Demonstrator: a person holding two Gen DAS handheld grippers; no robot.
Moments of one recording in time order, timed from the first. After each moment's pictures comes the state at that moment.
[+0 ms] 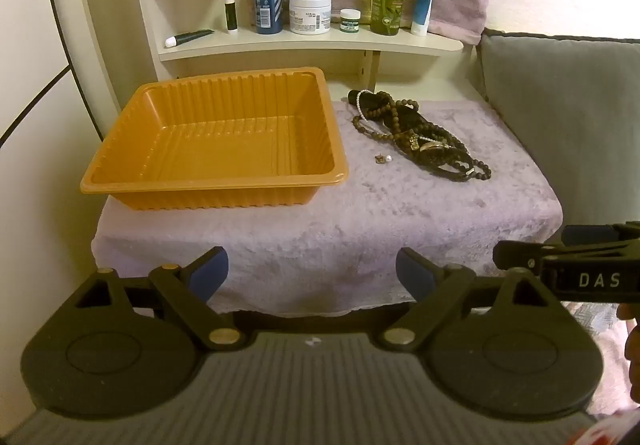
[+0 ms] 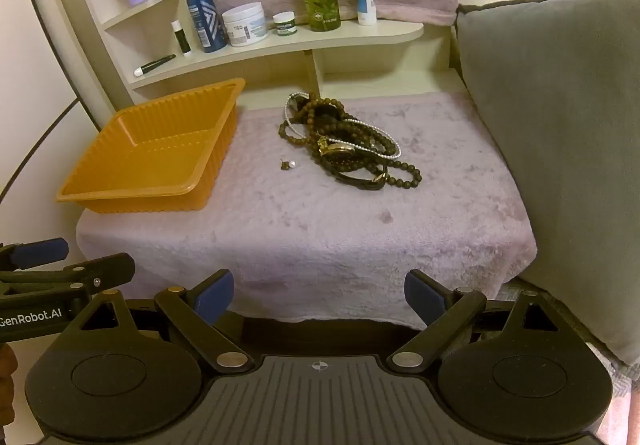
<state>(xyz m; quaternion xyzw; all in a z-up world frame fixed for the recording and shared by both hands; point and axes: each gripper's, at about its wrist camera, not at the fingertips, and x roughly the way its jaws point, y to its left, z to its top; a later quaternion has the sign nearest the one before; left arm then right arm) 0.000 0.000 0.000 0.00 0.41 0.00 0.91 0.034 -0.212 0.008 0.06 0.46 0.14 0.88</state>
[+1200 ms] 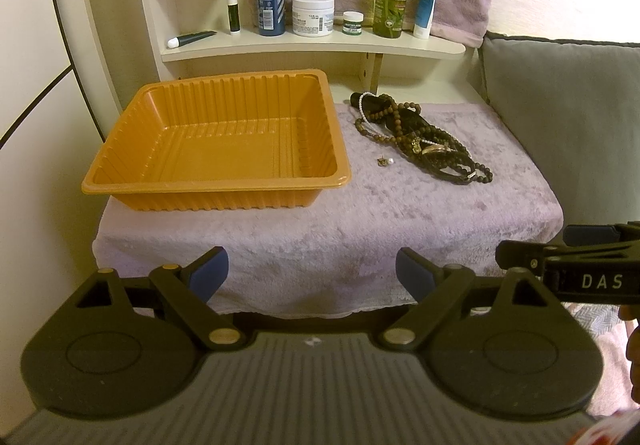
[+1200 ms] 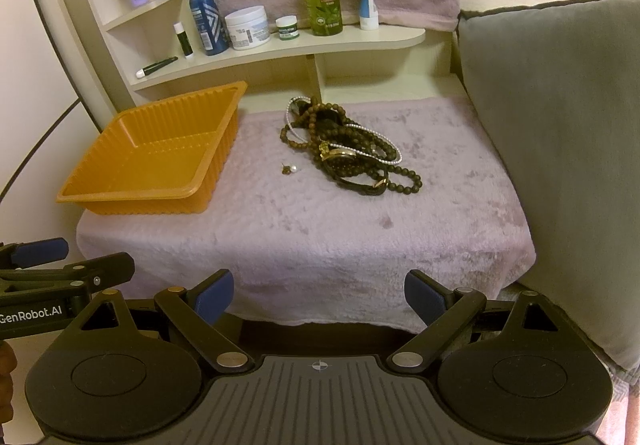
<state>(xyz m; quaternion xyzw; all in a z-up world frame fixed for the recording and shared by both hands) 0.000 0.000 0.000 -0.01 0.41 0.00 0.91 0.034 -0.211 0.010 0.06 0.45 0.14 0.88</state>
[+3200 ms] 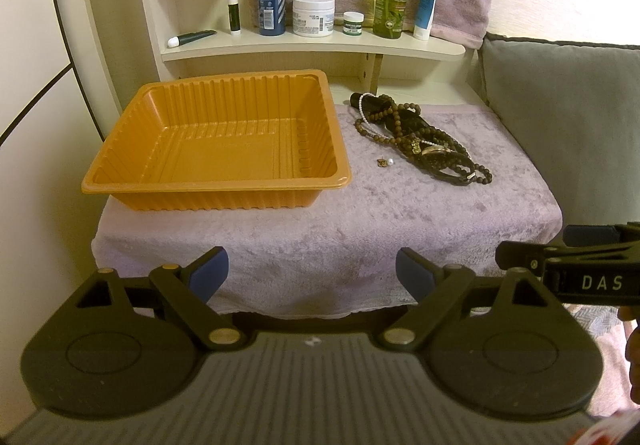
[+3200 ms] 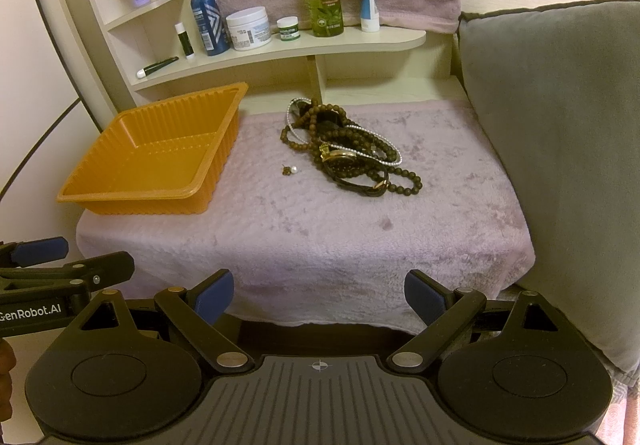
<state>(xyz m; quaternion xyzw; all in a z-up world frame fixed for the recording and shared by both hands) 0.001 0.002 0.001 -0.01 0.41 0.00 0.91 0.033 -0.209 0.001 0.05 0.45 0.14 0.88</state>
